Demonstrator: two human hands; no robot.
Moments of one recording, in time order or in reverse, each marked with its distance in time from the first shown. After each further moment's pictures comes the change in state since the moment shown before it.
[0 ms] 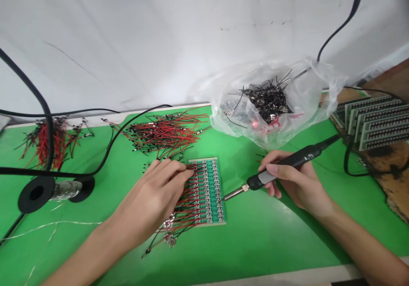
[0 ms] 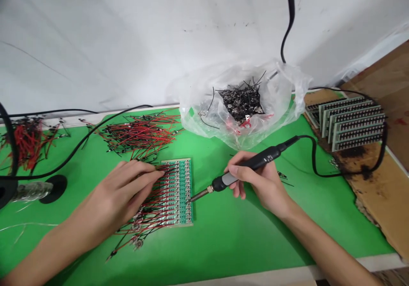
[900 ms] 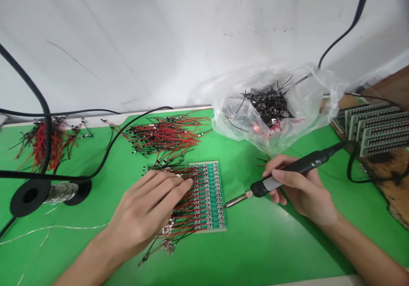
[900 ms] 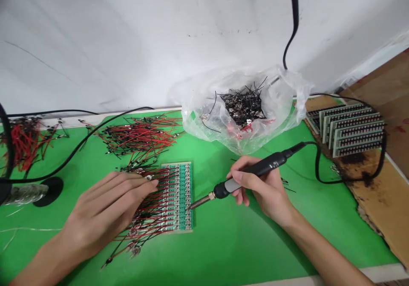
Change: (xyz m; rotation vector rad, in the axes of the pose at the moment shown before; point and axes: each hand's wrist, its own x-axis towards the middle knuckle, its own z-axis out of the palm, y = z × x) left_hand -0.014 -0.001 0.002 -0.006 0.180 0.162; right_hand -0.003 0.000 0.003 0.019 0.003 -0.046
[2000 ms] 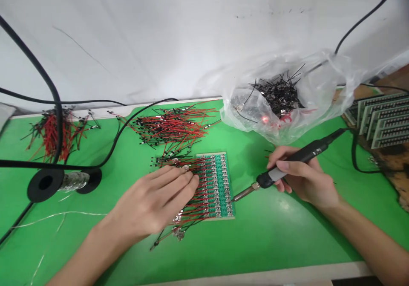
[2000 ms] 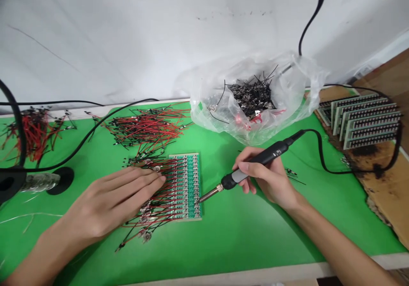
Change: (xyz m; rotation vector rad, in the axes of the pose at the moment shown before) left_hand -0.004 -0.007 -0.005 0.163 -0.008 0.206; right_hand 0.005 0.003 0.001 -0.013 -0.022 0.046
